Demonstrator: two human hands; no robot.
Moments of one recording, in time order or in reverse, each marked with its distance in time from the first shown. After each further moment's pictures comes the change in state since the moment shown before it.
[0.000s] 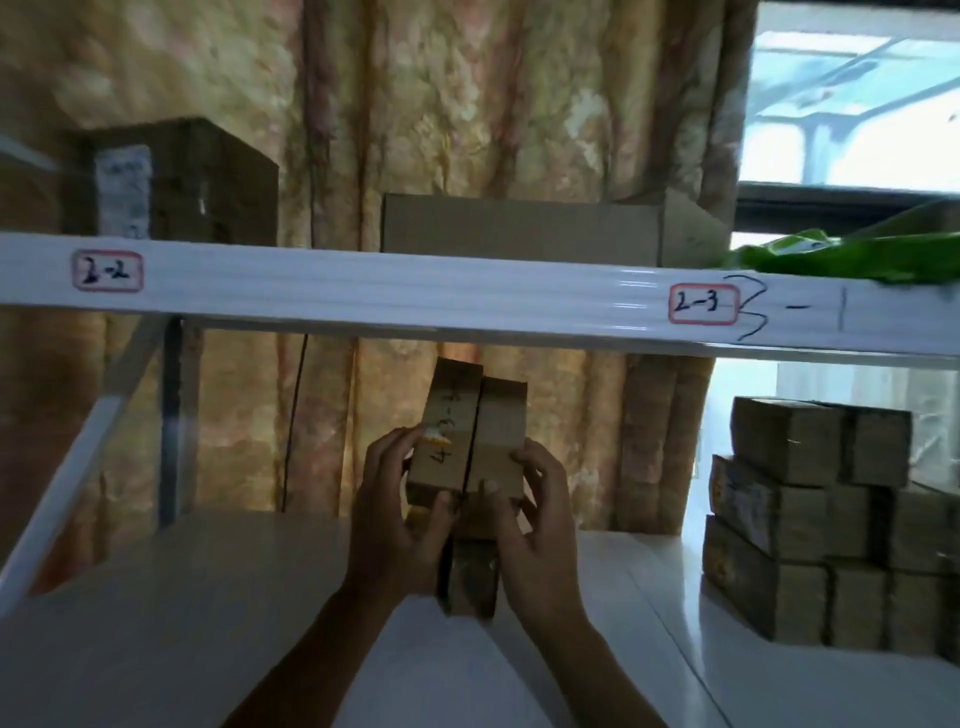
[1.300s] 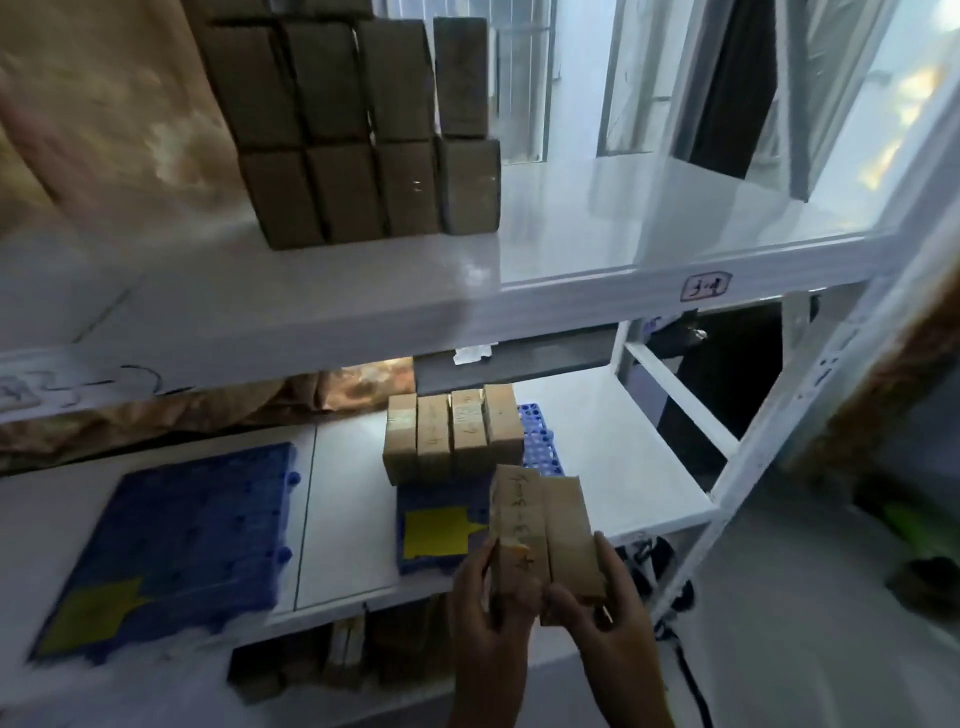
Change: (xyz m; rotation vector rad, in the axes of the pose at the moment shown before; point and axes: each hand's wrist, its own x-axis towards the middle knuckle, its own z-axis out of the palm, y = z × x) left_hand -0.470 0.394 0.363 -0.366 -0.326 -1.326; right_hand -0.425 -0.011 -0.547 -0.186 0.373 1.050
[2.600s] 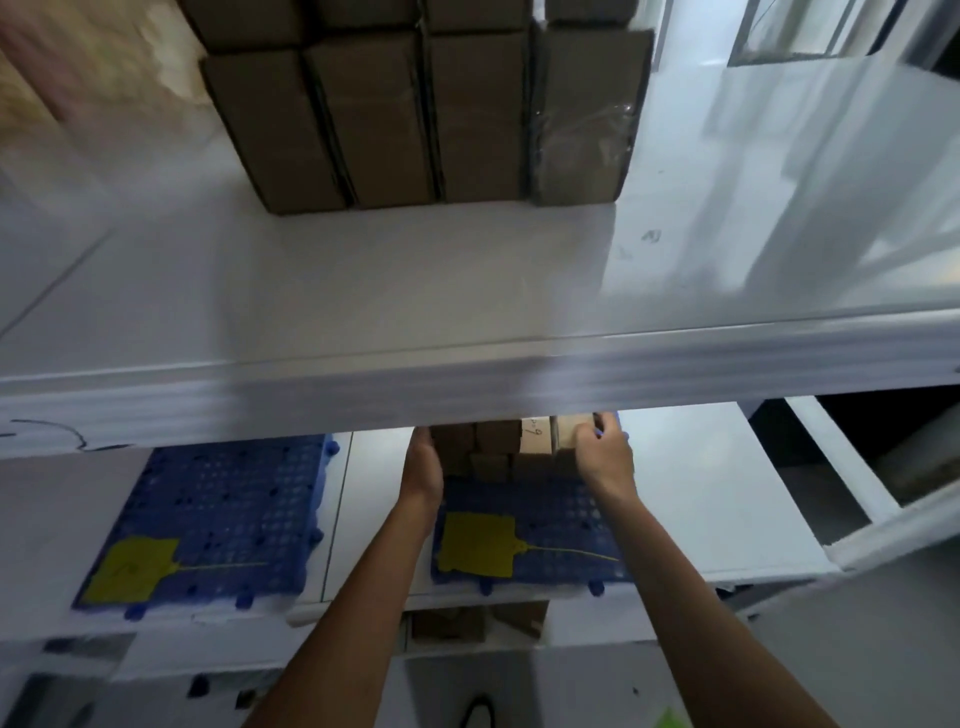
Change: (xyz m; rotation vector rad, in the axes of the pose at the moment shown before) left_hand 0.278 -0.036 -0.066 -0.045 0.131 -0.340; right_hand 0.277 0.029 0.124 -0.499 -0.098 0.212
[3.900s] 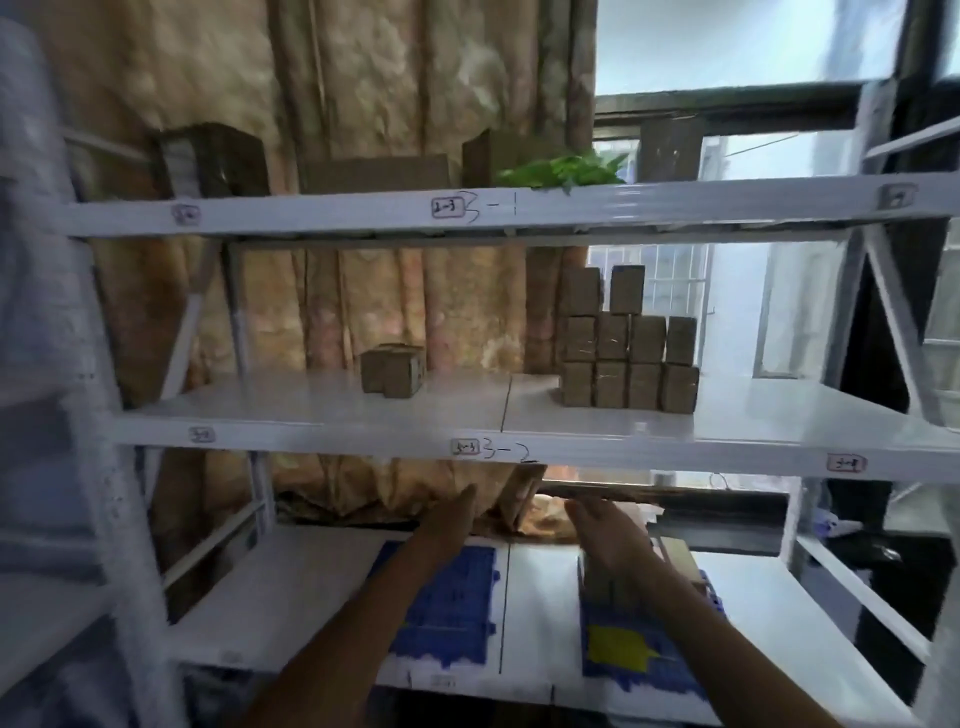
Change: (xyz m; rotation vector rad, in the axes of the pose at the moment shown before) left_hand -0.339 0.180 -0.247 0.342 -0.002 0.428; right_hand -0.387 -0.181 -0.010 -0.373 -0.205 -0.716
